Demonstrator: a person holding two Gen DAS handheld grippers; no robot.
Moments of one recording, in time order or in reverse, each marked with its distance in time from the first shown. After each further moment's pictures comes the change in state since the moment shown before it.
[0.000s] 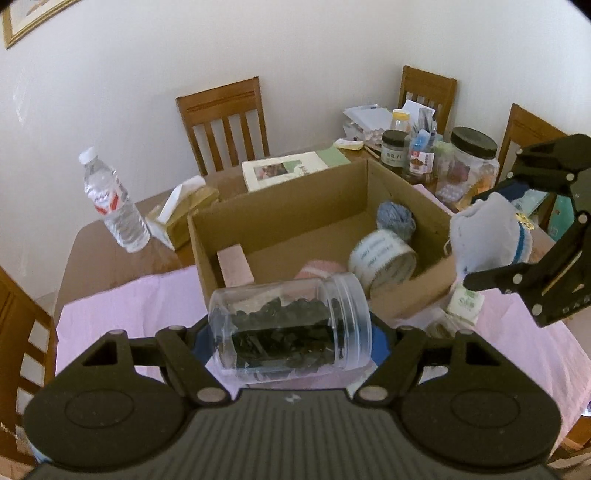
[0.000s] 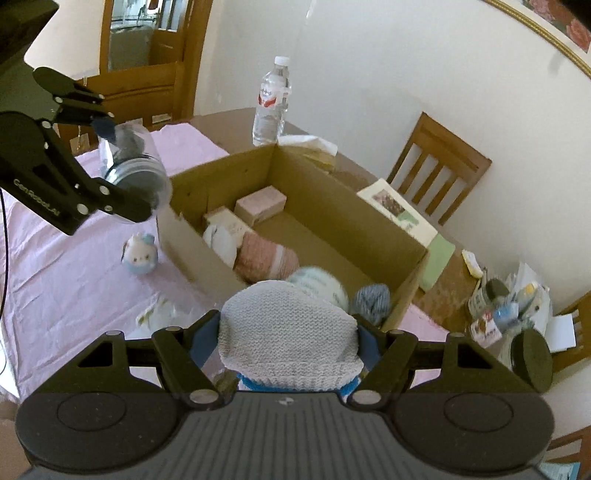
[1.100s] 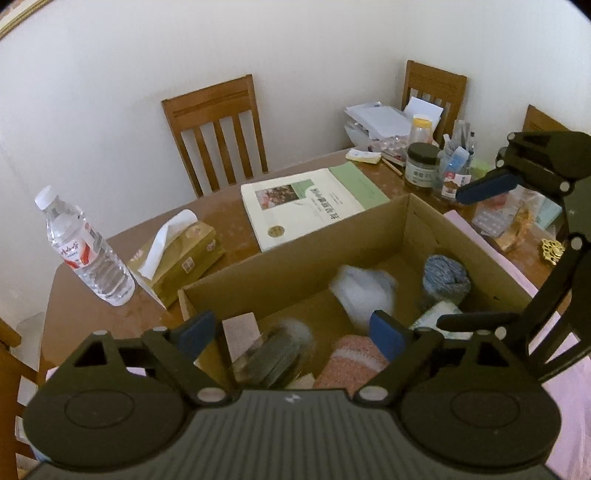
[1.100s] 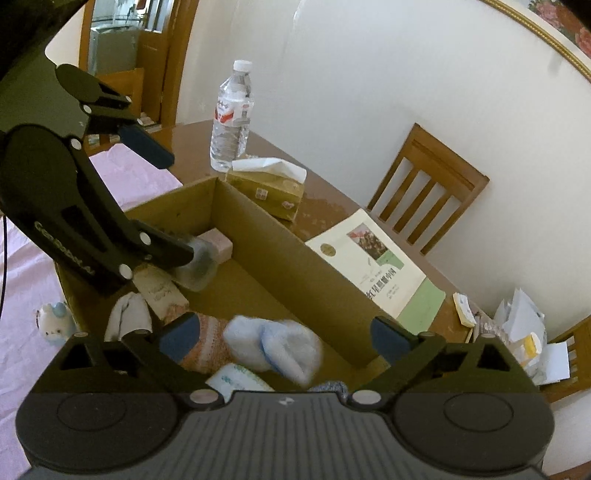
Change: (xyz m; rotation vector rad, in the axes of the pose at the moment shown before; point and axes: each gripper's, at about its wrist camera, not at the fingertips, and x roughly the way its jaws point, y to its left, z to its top) left arm 0.089 0.030 0.078 0.024 0.027 -0.021; right arm 0.087 -0.059 0.071 -0.015 -0.007 -0.035
